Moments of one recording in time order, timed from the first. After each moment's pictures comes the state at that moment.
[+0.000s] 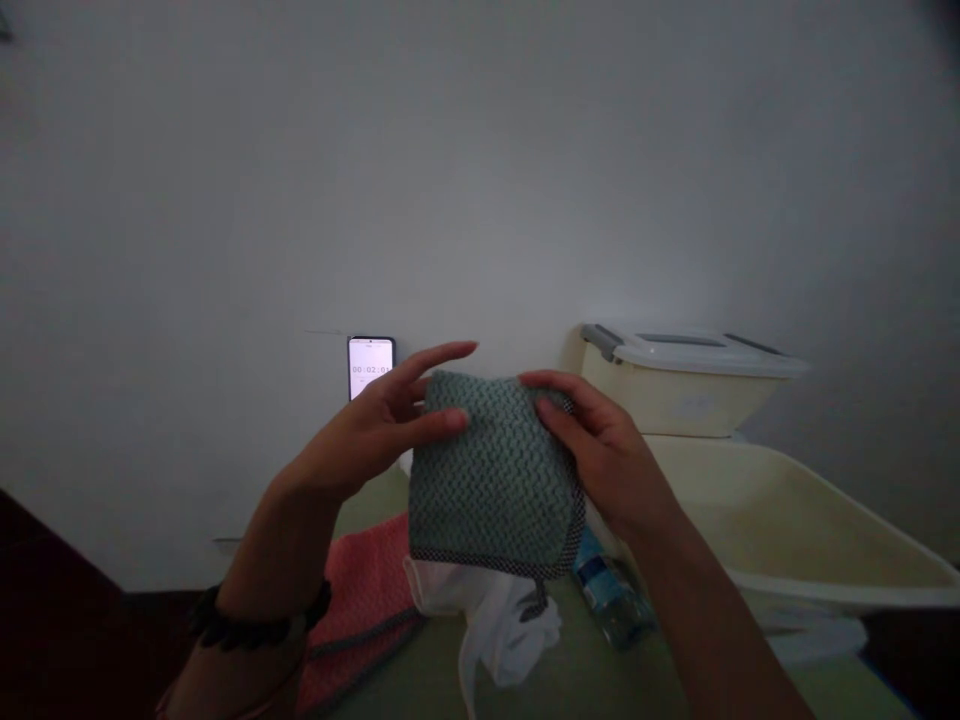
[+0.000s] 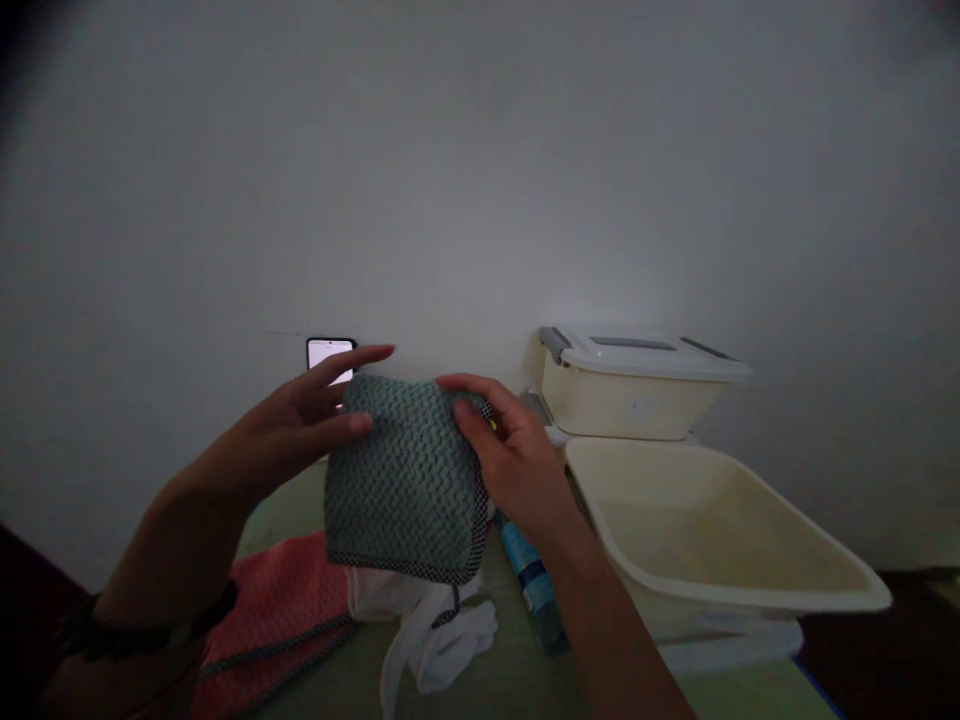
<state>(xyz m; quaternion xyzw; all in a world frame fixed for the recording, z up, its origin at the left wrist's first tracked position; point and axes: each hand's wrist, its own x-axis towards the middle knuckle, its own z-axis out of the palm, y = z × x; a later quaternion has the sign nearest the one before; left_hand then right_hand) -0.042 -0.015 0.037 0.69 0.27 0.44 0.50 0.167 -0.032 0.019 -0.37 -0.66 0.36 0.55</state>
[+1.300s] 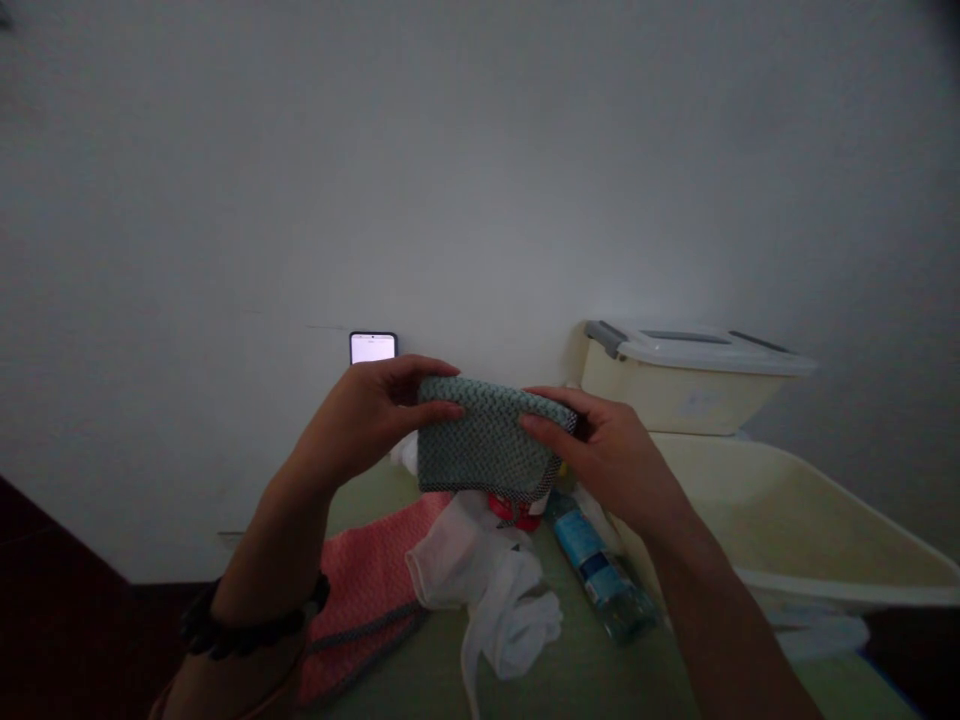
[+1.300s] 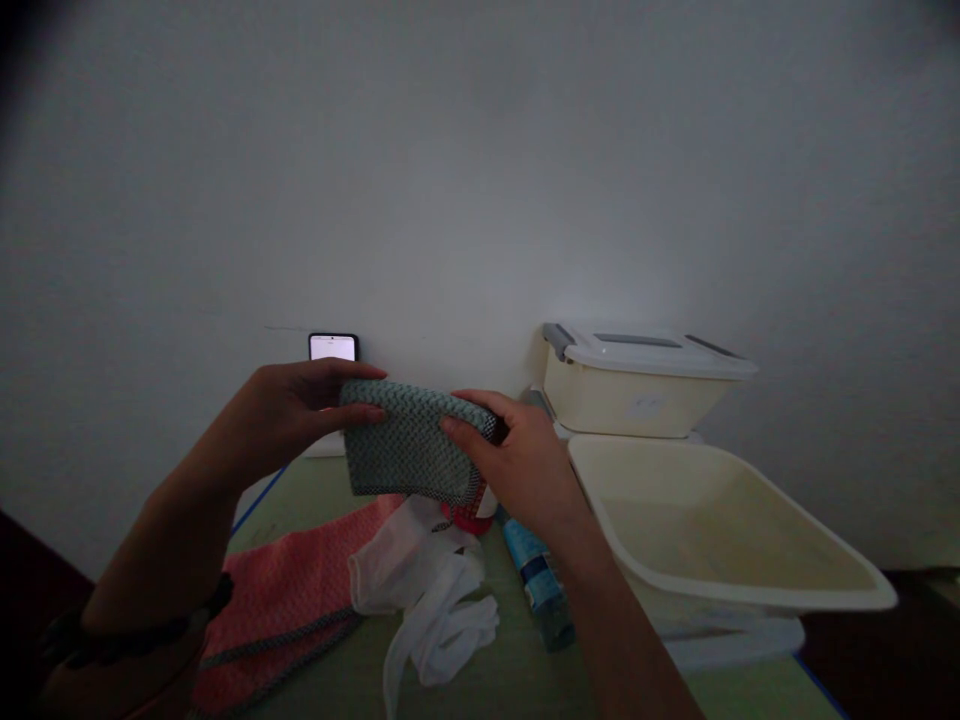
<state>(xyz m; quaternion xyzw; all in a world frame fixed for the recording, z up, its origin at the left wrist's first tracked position) -0.049 -0.007 0.040 0.74 0.42 0.45 0.26 0.173 -0.030 0.021 -0.47 -0.70 0.25 0.47</state>
